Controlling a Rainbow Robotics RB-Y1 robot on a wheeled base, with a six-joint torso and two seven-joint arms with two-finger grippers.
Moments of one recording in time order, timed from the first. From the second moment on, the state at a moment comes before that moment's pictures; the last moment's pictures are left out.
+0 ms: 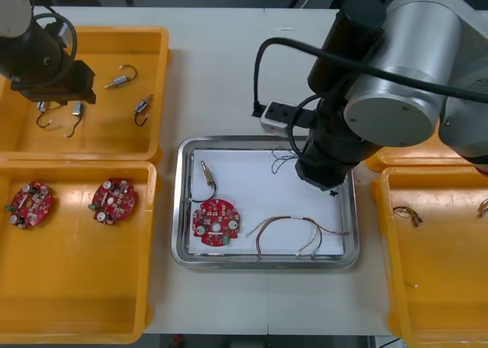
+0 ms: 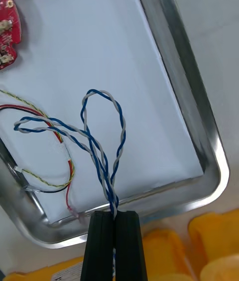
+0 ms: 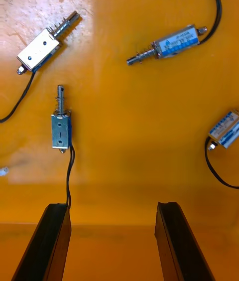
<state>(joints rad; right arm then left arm) -0.90 -0.68 0.63 -2.03 -0.90 1.82 1.61 -0.86 0.77 -0.18 -1.28 0.75 1.57 -1.28</state>
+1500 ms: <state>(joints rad) -0.90 -0.61 0.92 -1.69 -0.72 1.44 2.08 -0.87 0.73 -0.26 -0.99 0.69 1.23 -1.39</state>
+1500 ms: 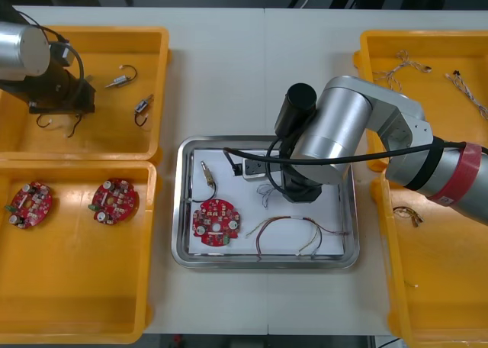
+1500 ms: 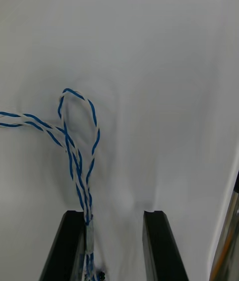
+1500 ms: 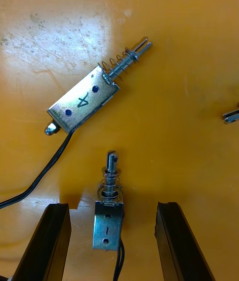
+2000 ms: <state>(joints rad) -0.91 -0.61 0.92 -1.75 -0.69 1.49 2.08 -0.87 0.72 -0.26 -0.97 0.69 1.20 -1.39</state>
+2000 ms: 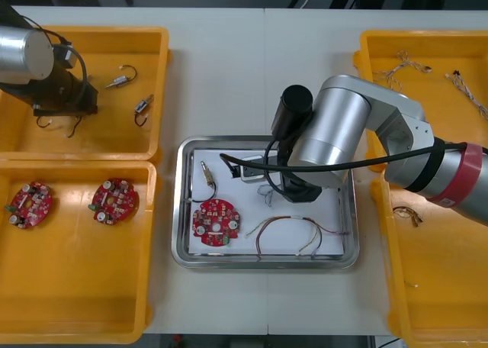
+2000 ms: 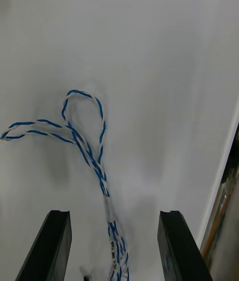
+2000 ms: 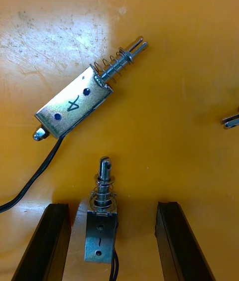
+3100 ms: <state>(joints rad) -0.84 -0.51 0.35 -2.00 -0.70 1.92 1.93 -0.85 0.71 -0.13 -1.23 0.60 1.55 -1.39</state>
